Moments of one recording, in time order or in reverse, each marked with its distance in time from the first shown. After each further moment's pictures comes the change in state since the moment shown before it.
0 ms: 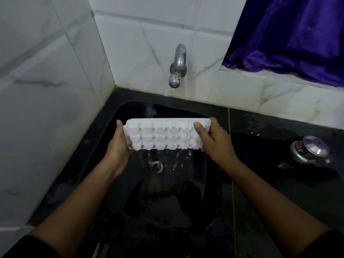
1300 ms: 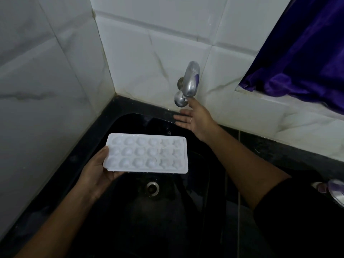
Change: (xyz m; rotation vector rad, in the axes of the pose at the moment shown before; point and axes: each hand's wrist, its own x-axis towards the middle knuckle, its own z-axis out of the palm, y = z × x) left_hand 0.068 -0.025 -0.040 -0.360 0.061 -0.094; right_hand 0.193 -0.027 0.061 0.782 -0.295 0.571
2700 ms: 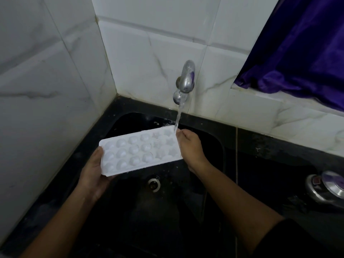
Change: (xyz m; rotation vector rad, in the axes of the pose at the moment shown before) left_hand -0.016 -0.010 -0.015 0.075 -0.006 0.139; right_hand -0.068 0.087 0.007 -0.379 0.189 -0.199
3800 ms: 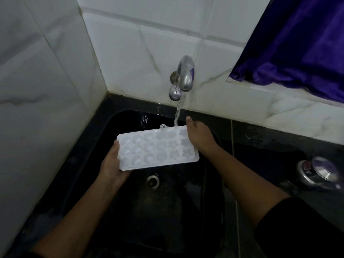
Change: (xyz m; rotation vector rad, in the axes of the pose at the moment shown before) left_hand 0.031 -0.008 0.043 -0.220 -0.042 -0.241; right_hand 0.026 -0.022 -0.029 -0.552 0.082 0.062
